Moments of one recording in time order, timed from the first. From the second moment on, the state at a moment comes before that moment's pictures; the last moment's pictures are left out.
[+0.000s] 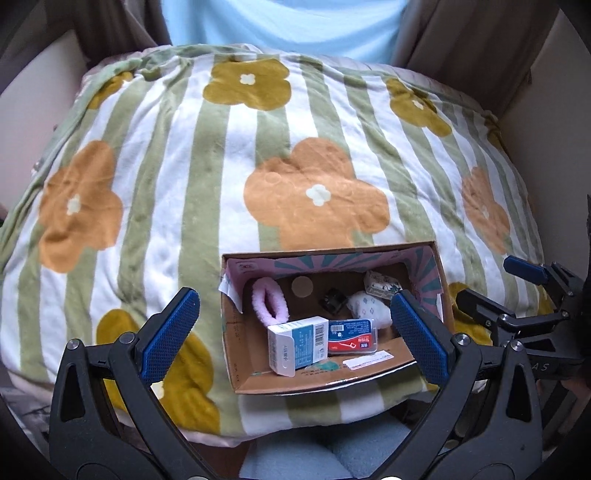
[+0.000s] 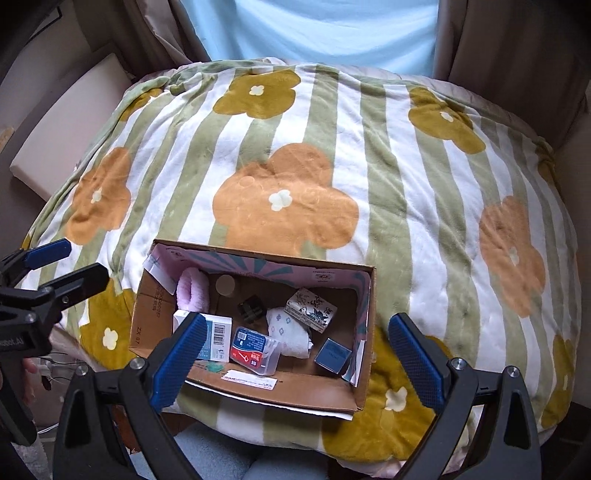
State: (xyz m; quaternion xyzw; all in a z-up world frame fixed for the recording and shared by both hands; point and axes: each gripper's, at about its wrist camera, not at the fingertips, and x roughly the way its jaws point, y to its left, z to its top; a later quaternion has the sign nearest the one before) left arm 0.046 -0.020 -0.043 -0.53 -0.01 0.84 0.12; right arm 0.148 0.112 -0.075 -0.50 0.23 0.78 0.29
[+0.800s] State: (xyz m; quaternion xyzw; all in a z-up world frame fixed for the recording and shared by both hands) left arm 0.040 -0.018 -0.038 -0.52 -0.01 0.85 0.12; right arm 0.143 0.122 -0.060 -0.47 0.24 0.77 0.35
